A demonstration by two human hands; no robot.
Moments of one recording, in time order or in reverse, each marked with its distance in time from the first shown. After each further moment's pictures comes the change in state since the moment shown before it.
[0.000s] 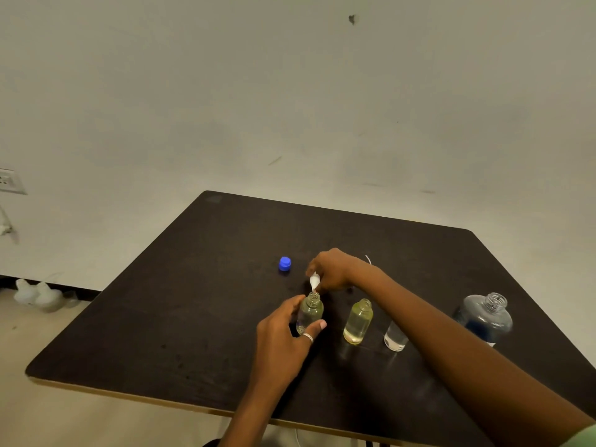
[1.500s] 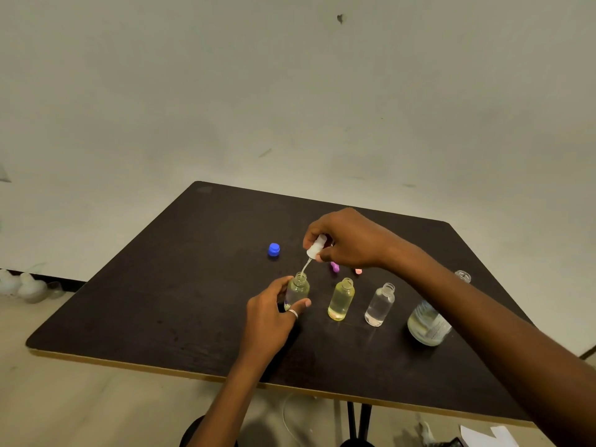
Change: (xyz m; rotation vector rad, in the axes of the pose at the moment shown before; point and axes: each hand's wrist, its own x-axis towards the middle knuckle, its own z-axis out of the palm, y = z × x) left_hand 0.000 -0.002 -0.001 0.011 -0.004 0.010; right_hand -0.135 -0.046 -0.068 0.108 0.350 -0.182
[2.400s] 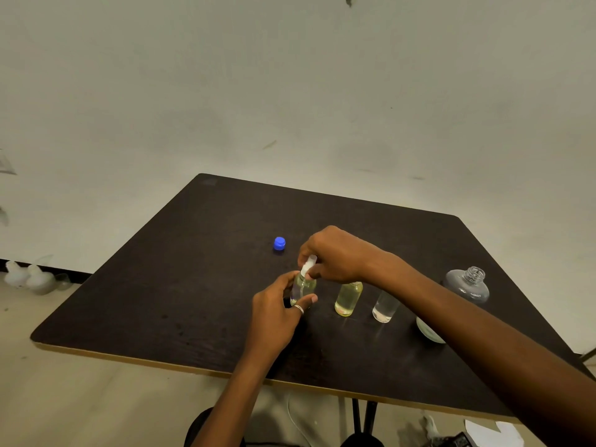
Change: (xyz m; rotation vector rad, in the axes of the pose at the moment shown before) left_hand 0.000 -0.001 -0.001 0.002 -0.003 0.031; right_hand 0.017 -0.005 0.046 -0.132 -0.132 -0.047
